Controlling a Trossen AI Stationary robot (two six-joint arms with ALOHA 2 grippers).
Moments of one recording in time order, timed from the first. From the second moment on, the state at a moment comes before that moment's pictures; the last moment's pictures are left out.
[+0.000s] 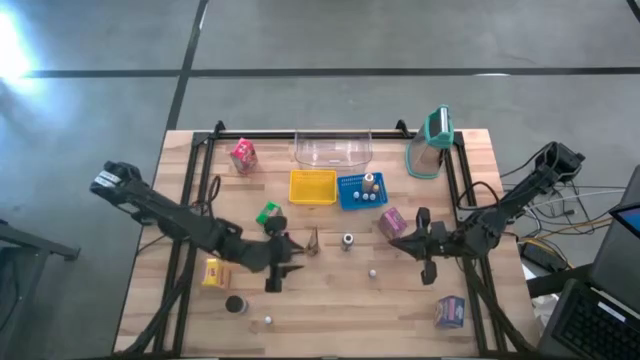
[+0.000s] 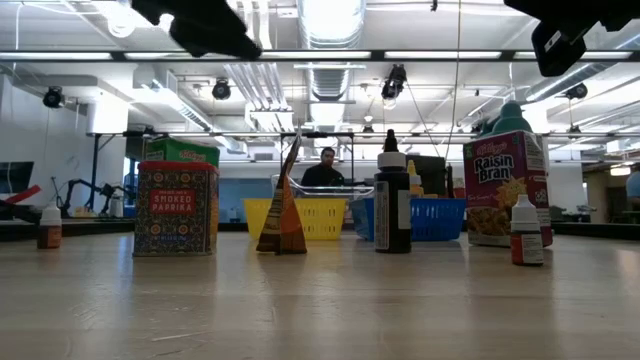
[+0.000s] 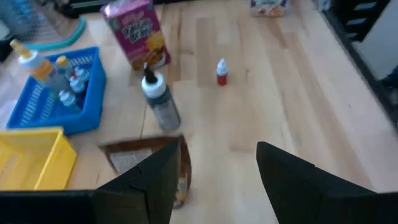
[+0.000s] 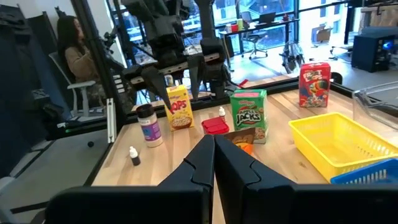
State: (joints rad) left arm -0.44 1.34 0.93 -0.19 -0.38 -0.18; right arm 0.70 0.90 0.31 0.53 0.75 0.28
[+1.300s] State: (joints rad) left arm -0.08 1.66 1.11 -0.07 0.04 0.13; right arm 0.63 0.92 0.55 -0.08 0.73 0.44
